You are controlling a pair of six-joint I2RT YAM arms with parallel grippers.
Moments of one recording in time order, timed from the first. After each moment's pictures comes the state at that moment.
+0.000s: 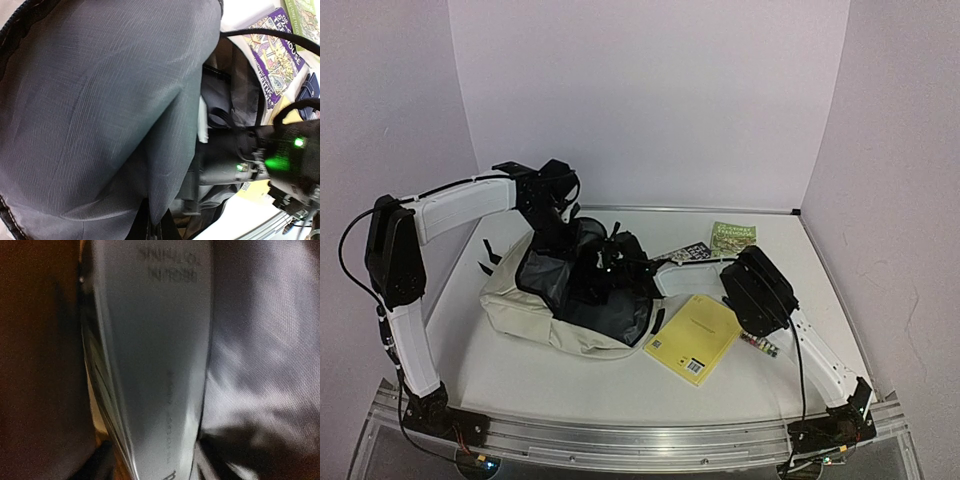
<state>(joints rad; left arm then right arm) -0.60 1.88 1.69 -0.98 0.11 -0.47 0.87 2.68 2.08 0.17 -0.58 1.28</state>
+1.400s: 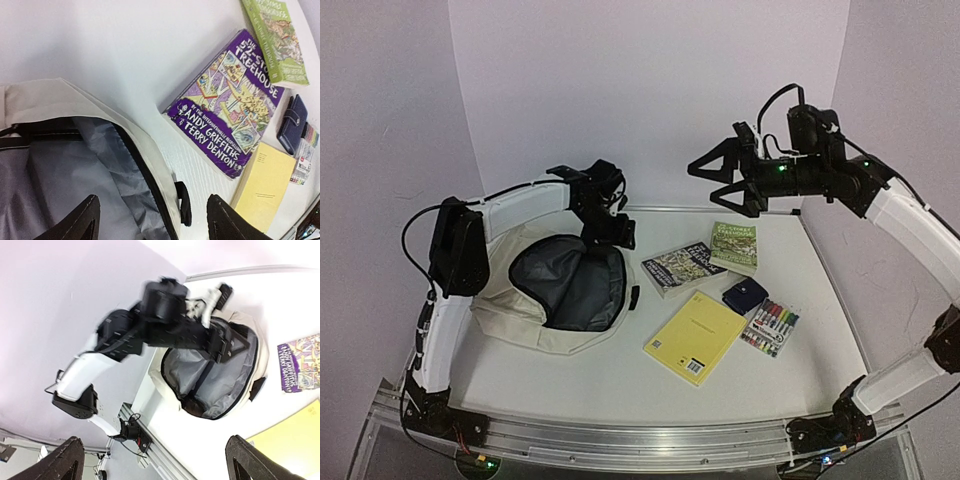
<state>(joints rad) -0.67 2.27 2.13 -0.90 0.12 -0.40 0.60 1.41 1.56 -0.58 -0.51 0.73</state>
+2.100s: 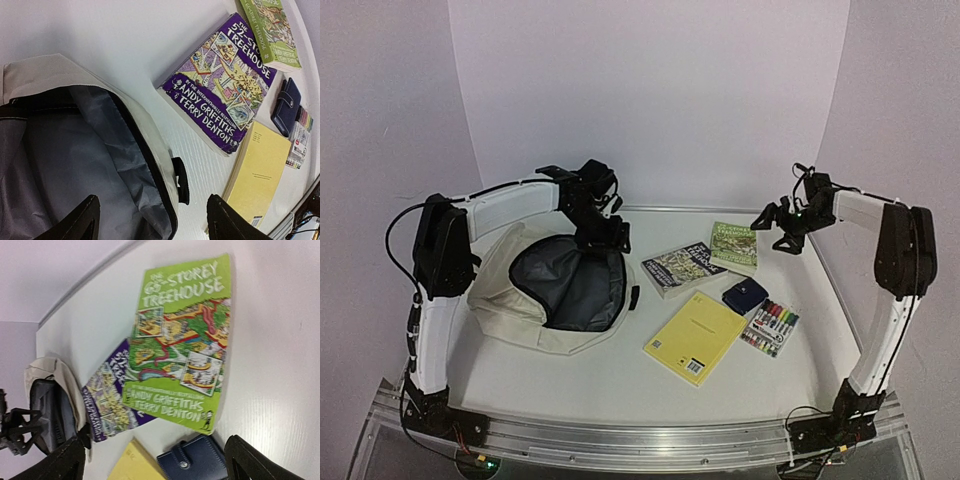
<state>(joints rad) -0.67 2.17 1.99 -0.87 0.16 -0.40 0.00 1.95 1.55 -0.62 -0.55 0.38</state>
